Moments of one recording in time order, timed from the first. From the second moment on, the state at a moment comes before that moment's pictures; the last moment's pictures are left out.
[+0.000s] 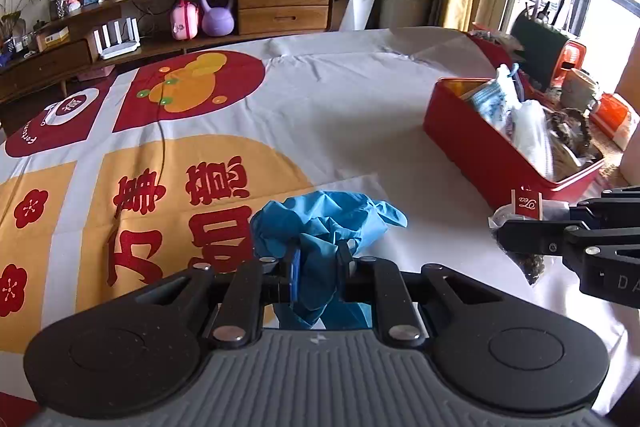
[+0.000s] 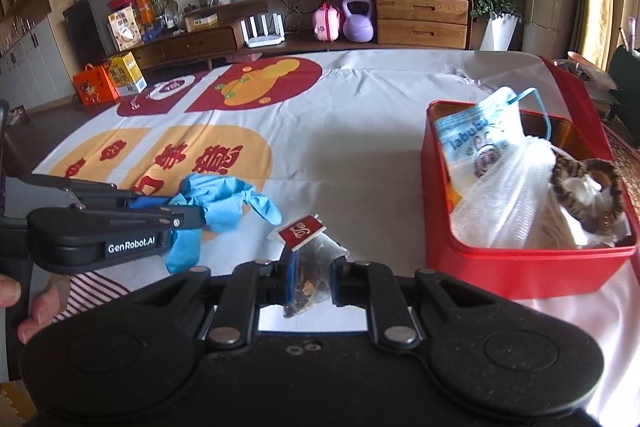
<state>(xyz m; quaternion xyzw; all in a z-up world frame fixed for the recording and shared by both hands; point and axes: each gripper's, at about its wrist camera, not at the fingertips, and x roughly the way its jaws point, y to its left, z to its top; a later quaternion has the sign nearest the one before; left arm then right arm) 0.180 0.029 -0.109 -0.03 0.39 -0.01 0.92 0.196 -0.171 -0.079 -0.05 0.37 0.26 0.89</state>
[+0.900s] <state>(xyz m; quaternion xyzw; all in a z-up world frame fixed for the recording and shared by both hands) 0.154 -0.056 -0.024 -0.03 0.34 -0.10 0.93 0.169 -0.256 -0.017 -0.03 0.32 0.24 0.92</state>
